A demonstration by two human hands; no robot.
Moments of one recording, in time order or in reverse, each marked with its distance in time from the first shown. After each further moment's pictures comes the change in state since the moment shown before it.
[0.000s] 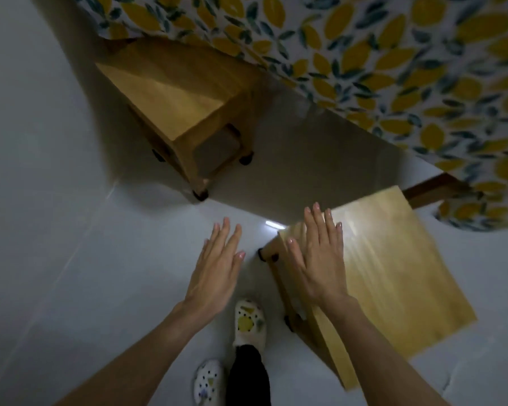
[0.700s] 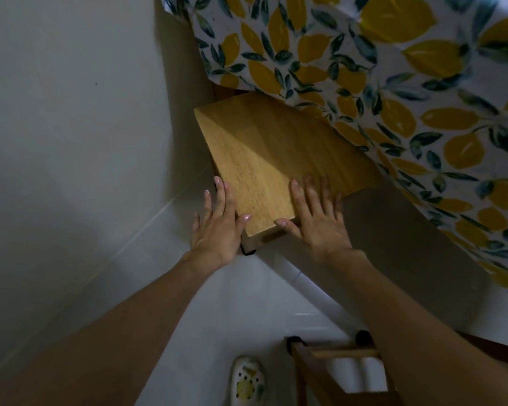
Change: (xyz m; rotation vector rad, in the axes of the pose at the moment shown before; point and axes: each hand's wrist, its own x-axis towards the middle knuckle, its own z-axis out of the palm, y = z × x) left_hand 0.238 -0.114 -0.163 0.082 0.080 -0.489; right_hand 0.341 -0.154 0.037 -0.298 -0.289 -0.514
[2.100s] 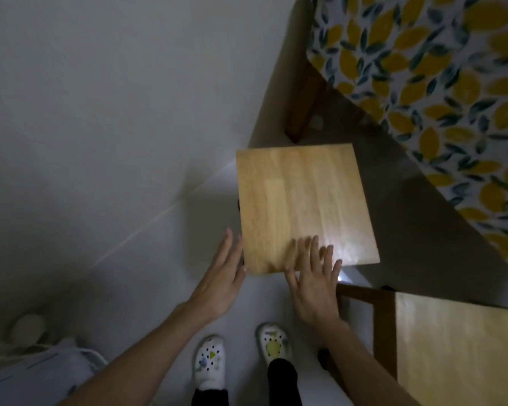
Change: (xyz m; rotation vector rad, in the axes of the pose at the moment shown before) left_hand -0.302 -0.183 0.024 -0.373 -0.019 0.096; right_hand -0.259 -0.227 0.066 0.233 -0.141 0.123
